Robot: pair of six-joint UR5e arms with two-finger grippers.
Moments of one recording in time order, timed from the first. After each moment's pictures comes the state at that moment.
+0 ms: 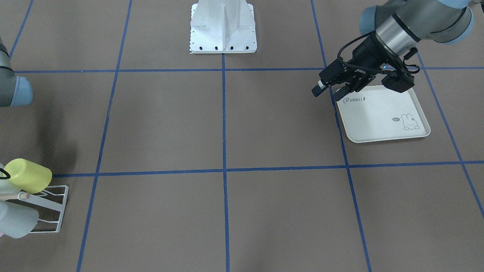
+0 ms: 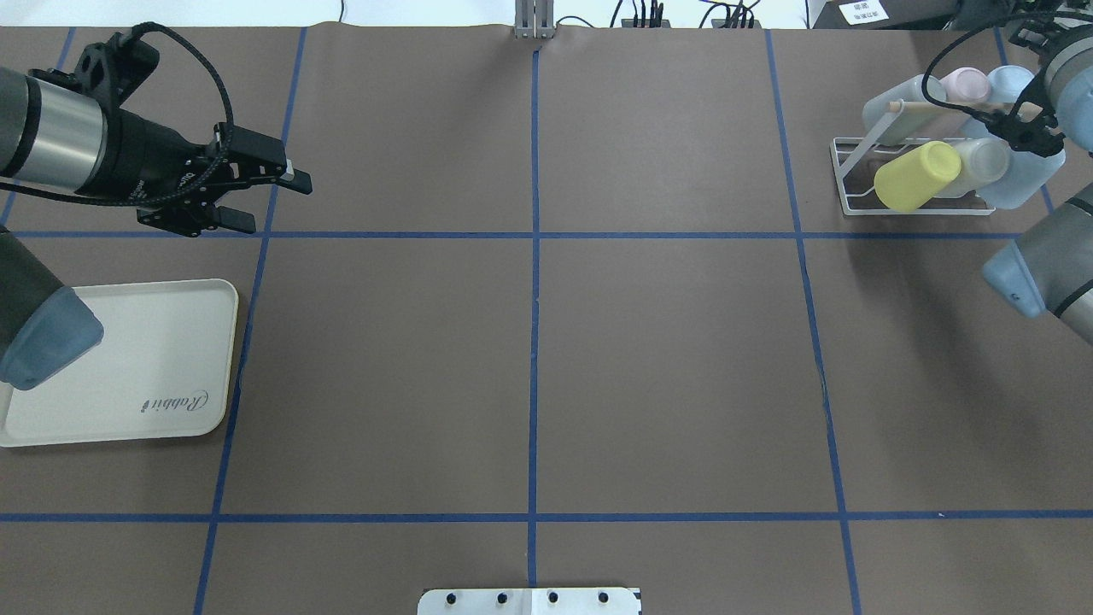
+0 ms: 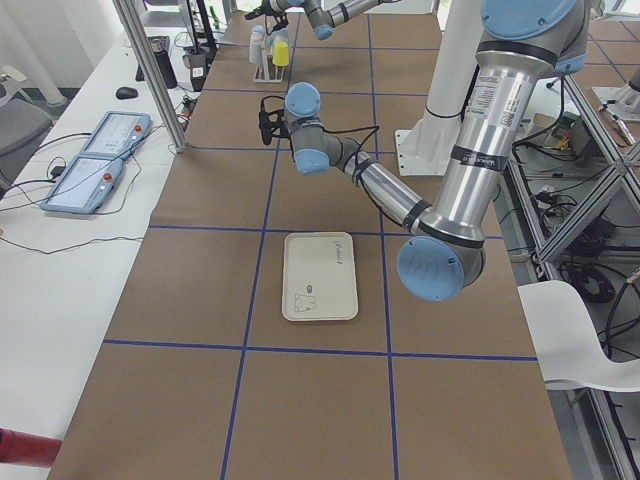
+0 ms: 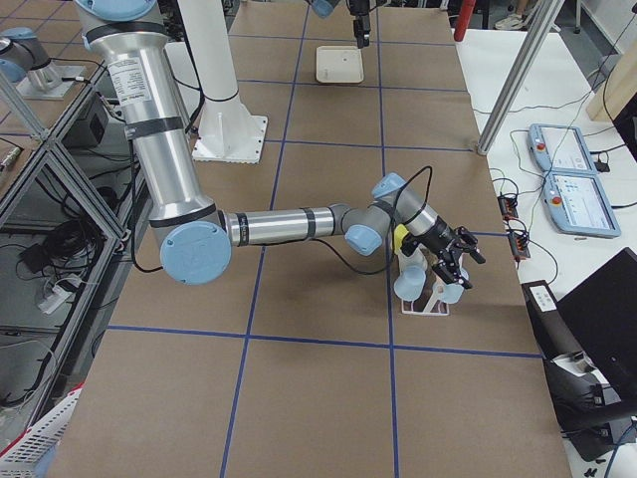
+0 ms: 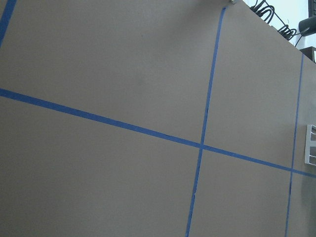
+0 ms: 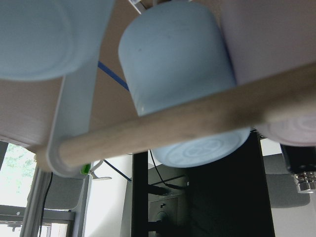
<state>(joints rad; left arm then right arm) -0.93 -1.85 -1.89 -2.27 -2.27 -1.53 1.10 -1.31 1.36 -0.82 1.21 -1.89</state>
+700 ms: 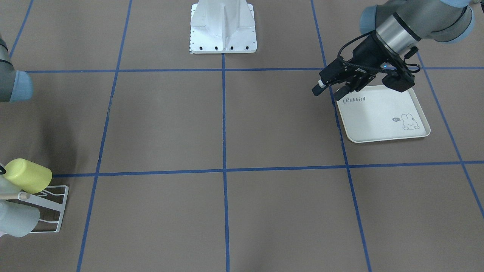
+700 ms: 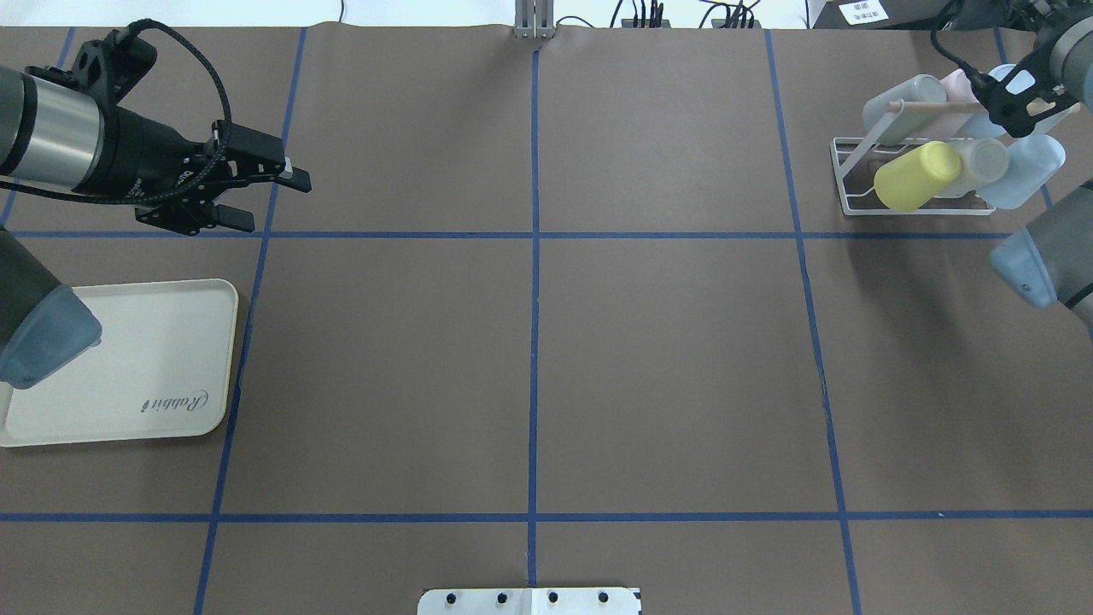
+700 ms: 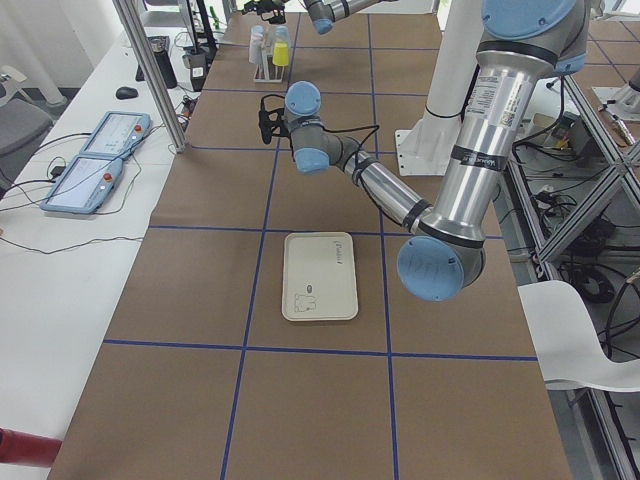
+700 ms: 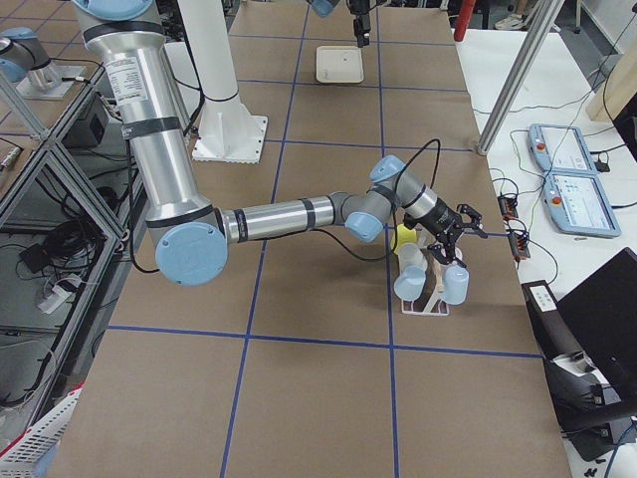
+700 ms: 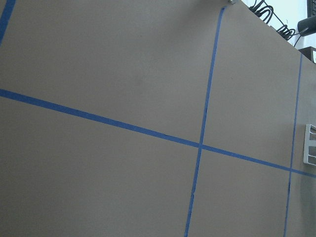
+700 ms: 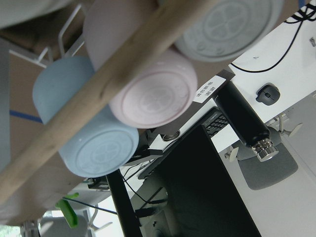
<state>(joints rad) -0.94 -1.85 -1.90 -2.26 -2.28 -1.53 1.13 -1.33 1.47 -0.83 1.38 -1.48</state>
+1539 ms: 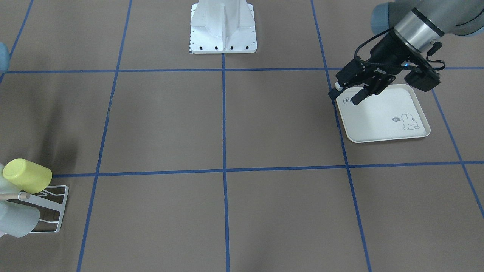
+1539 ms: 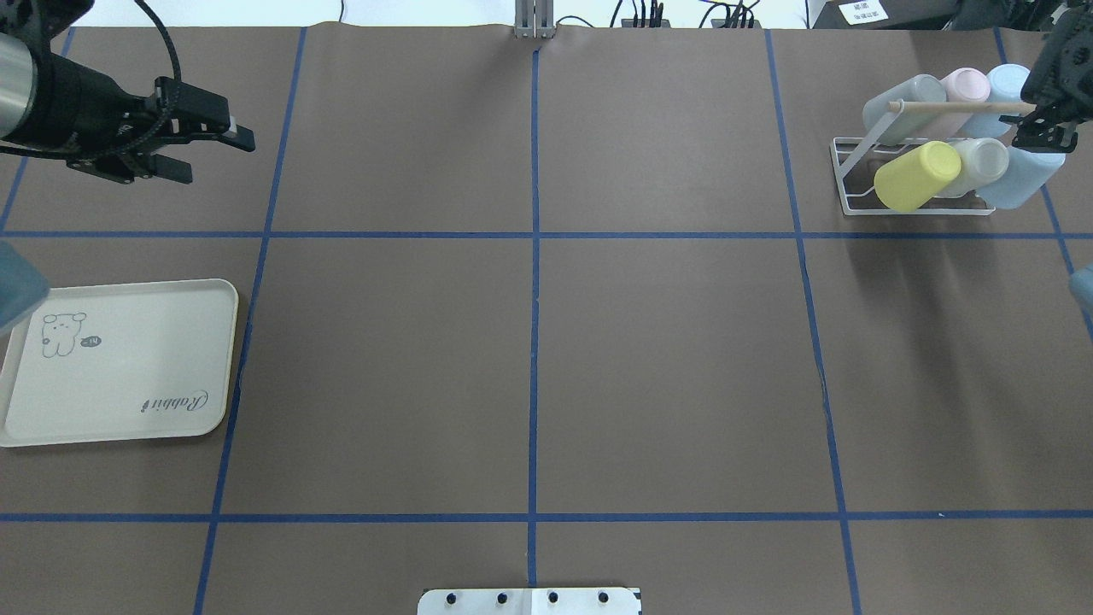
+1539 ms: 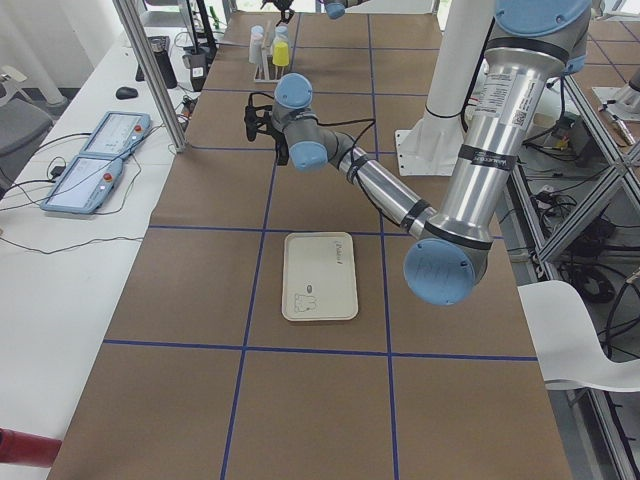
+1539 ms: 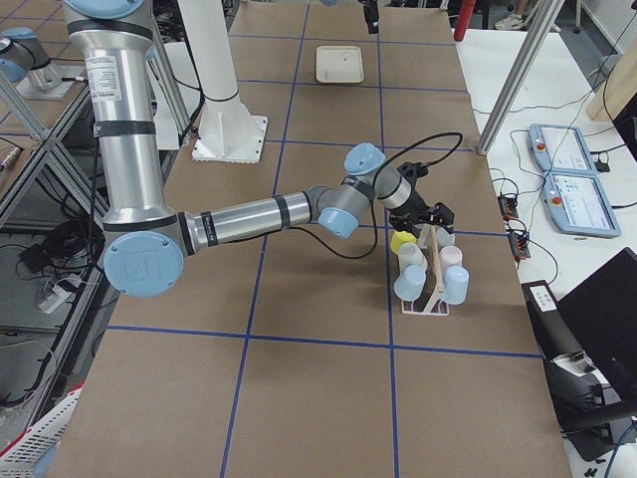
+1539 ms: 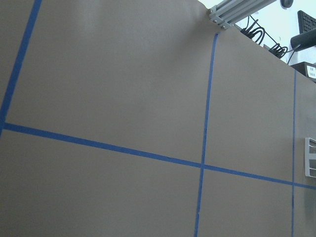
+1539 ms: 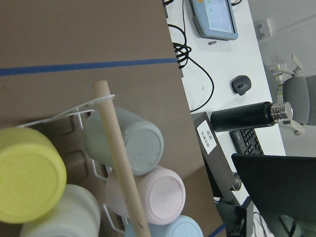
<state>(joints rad) -1.06 -1.84 -1.94 -2.04 -2.28 -1.22 1.18 -1.48 1.70 -0.82 1.78 -0.38</state>
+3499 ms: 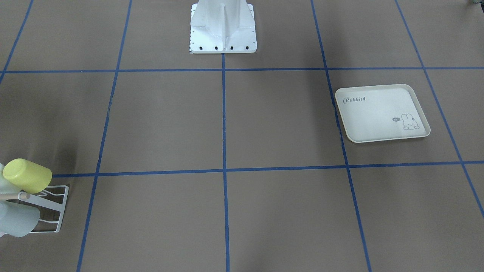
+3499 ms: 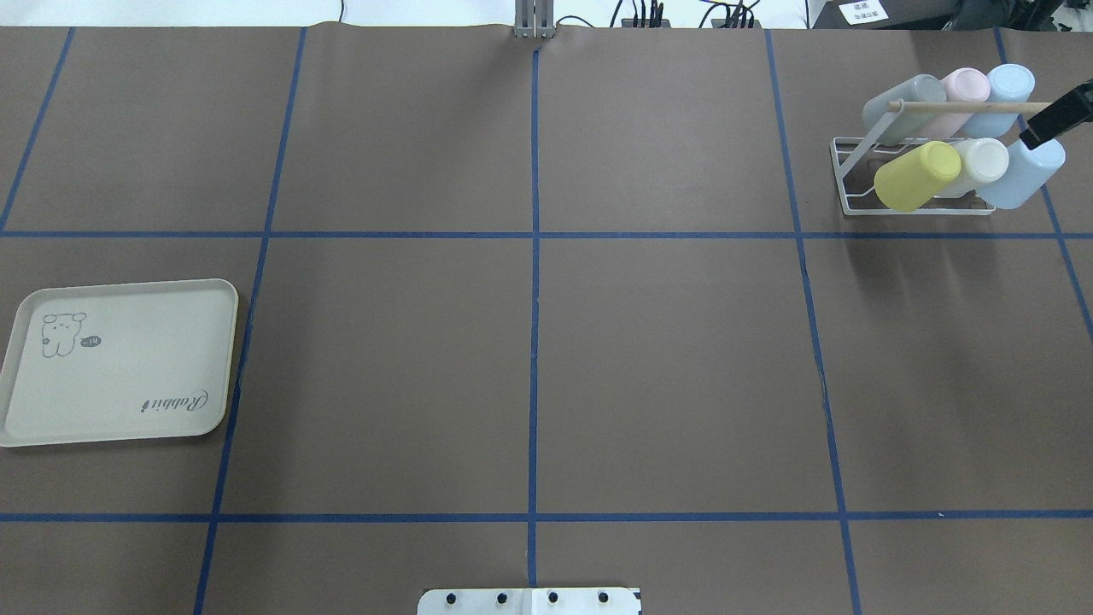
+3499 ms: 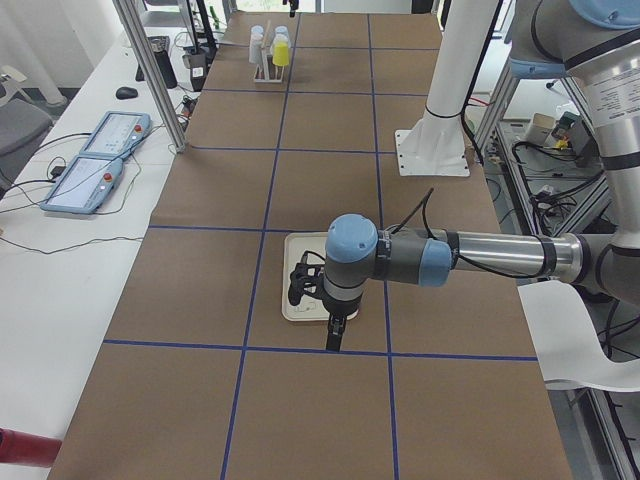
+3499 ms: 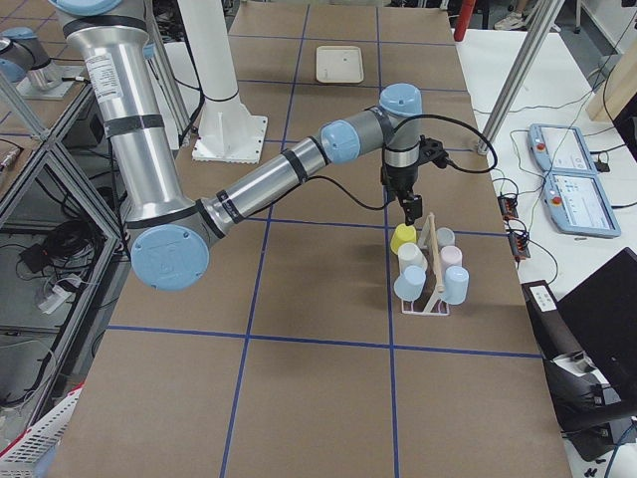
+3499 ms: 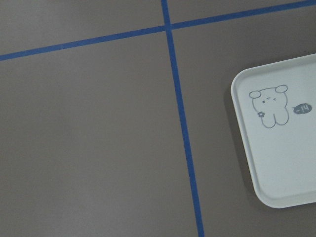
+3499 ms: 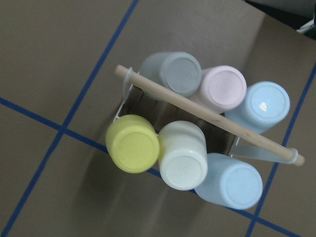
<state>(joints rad) -1.60 -1.22 -1.97 -1.57 -2.28 0.14 1.33 -1.35 1.91 -1.77 2.17 -0.03</state>
